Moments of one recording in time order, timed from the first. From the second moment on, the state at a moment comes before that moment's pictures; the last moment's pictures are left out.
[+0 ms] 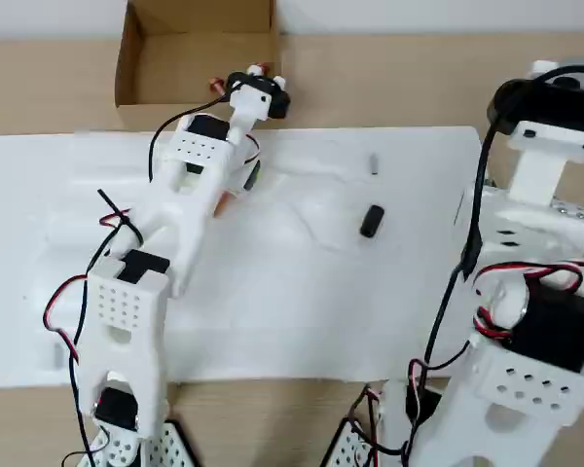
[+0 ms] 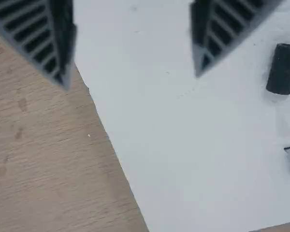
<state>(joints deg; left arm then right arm) 12.4 38.0 -22.2 66.6 -23.3 15.0 -47.2 8.9 85.6 -4.5</state>
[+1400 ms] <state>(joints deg) 4.5 6.2 -33.9 100.3 -18.1 -17.7 -18.6 17.6 86.0 -40.0</state>
